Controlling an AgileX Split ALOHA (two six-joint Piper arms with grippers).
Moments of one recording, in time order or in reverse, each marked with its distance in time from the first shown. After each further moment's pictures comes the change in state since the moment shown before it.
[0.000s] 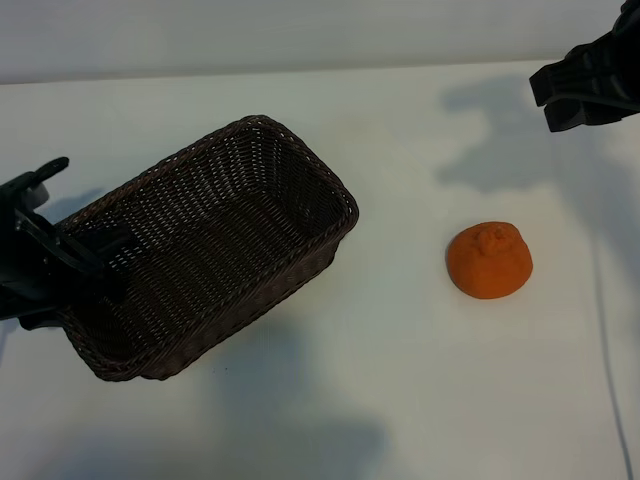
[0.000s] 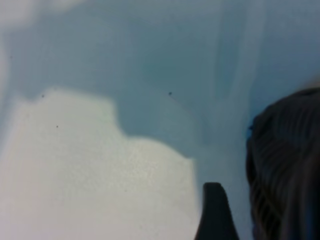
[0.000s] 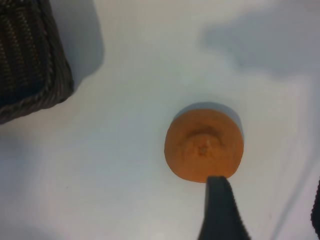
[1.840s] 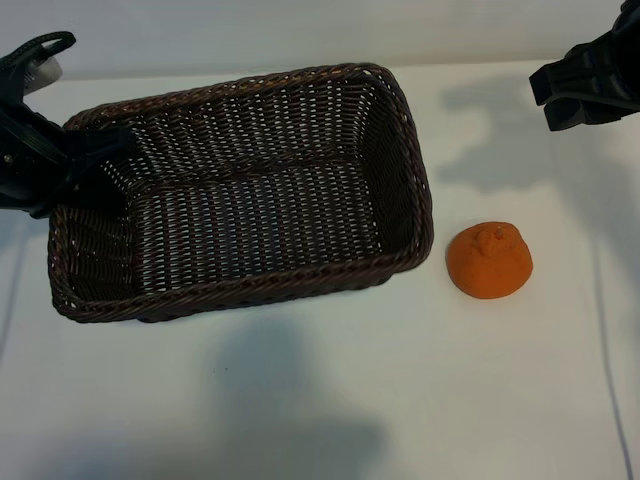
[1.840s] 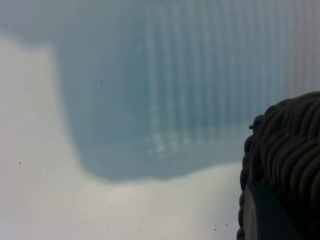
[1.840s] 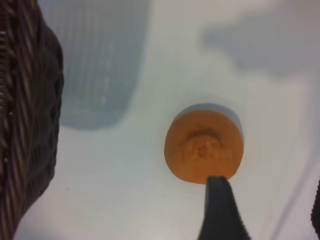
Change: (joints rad) left arm 0.002 -0.115 -0.326 -0.249 0.351 0.471; right arm 0.000 0.000 0.000 0.000 -0.003 0.000
